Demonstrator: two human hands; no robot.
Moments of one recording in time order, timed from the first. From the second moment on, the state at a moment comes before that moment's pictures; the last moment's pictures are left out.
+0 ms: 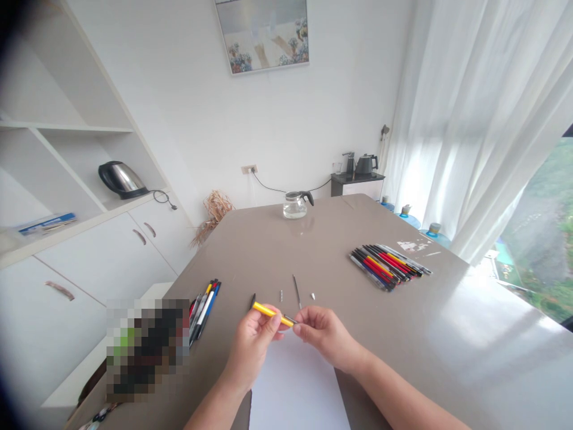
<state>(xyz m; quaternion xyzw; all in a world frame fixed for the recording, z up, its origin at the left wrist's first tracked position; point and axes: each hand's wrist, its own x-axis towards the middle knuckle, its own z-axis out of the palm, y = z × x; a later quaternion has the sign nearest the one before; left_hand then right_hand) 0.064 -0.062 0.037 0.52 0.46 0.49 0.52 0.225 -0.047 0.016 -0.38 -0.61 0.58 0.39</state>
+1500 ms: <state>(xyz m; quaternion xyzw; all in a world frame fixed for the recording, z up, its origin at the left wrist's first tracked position) 0.068 -0.065 0.039 0.53 0.47 0.45 0.54 0.221 -0.050 0.013 -0.42 -0.64 0.51 0.39</state>
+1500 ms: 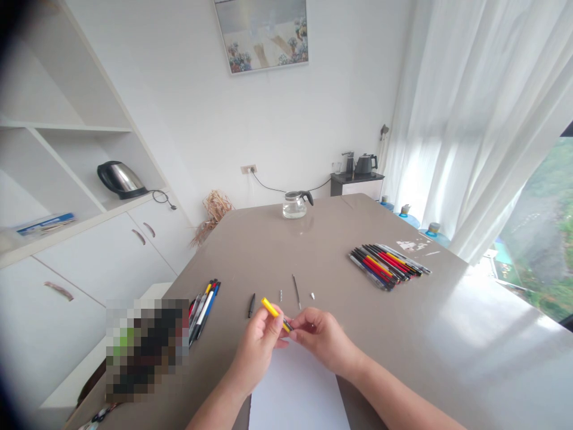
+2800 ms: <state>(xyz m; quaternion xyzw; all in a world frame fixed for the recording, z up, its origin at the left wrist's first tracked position) 0.062 -0.059 0.026 0.60 0.51 0.42 0.45 0.247 -0.010 -0.007 -0.64 -0.74 0.06 0.20</state>
